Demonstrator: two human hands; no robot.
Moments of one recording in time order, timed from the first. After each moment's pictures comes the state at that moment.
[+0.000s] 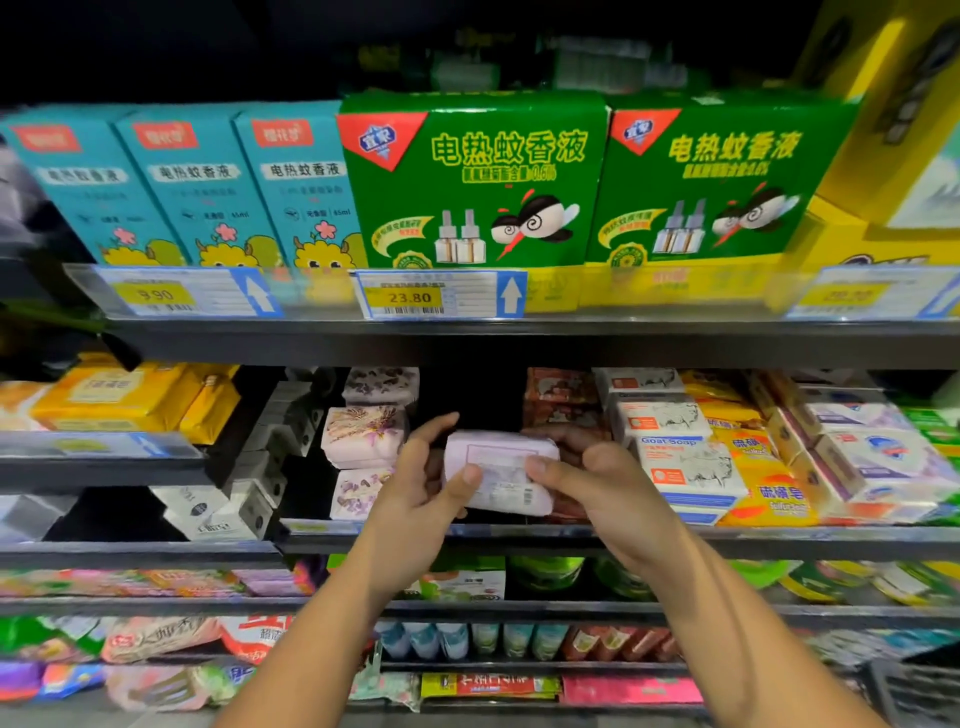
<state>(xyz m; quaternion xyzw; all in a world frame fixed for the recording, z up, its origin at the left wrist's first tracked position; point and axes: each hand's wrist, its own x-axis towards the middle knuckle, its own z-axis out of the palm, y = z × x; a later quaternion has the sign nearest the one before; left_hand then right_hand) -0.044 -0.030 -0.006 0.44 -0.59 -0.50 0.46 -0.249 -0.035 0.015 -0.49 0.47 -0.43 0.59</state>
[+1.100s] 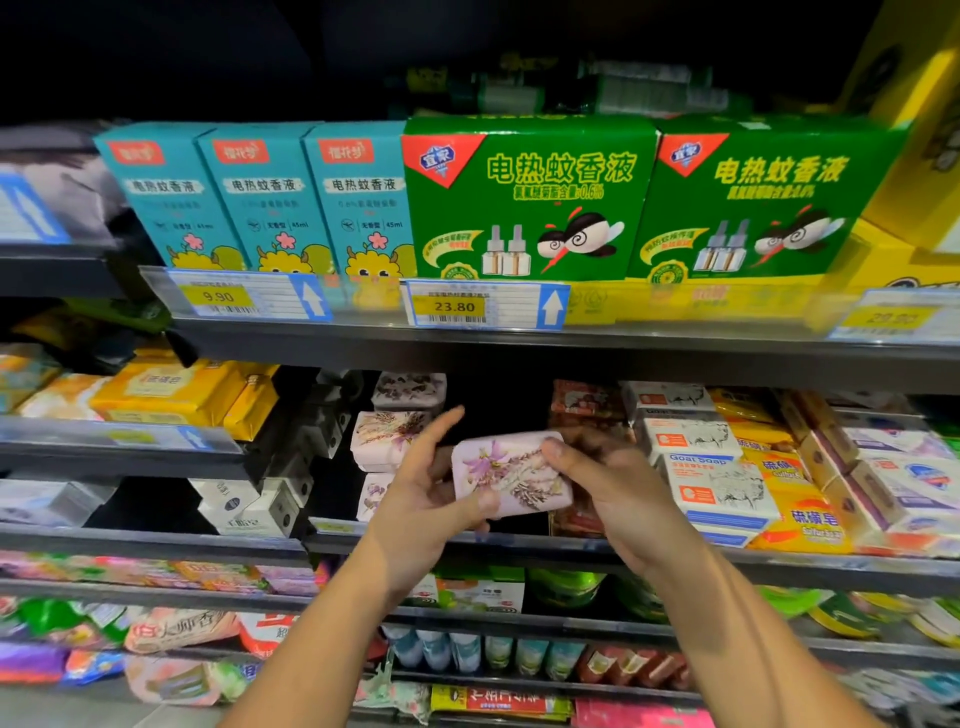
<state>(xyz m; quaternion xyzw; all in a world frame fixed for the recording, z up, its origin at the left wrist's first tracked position) -0.029 -0.029 0.001 0.39 -0.49 -0.59 0.51 -0.230 -0.042 0.025 -0.47 0.49 -0.46 0.57</state>
